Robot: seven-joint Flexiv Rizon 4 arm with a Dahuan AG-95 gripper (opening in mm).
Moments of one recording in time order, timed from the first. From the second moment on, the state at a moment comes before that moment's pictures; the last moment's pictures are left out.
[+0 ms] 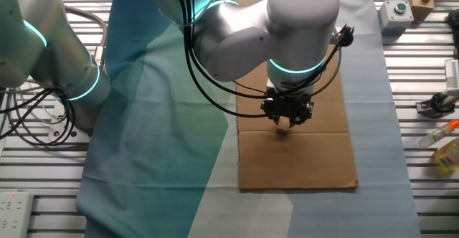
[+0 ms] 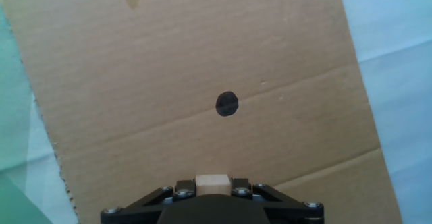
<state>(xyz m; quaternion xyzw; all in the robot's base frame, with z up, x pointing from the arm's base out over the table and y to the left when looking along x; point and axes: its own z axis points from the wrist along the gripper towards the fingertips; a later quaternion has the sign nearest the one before) 0.499 -0.061 0.030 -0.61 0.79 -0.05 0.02</state>
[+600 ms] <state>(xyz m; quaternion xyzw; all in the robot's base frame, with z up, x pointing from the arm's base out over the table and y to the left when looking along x) 0.499 -0.060 0.035 -0.58 0.81 -0.05 0.02</state>
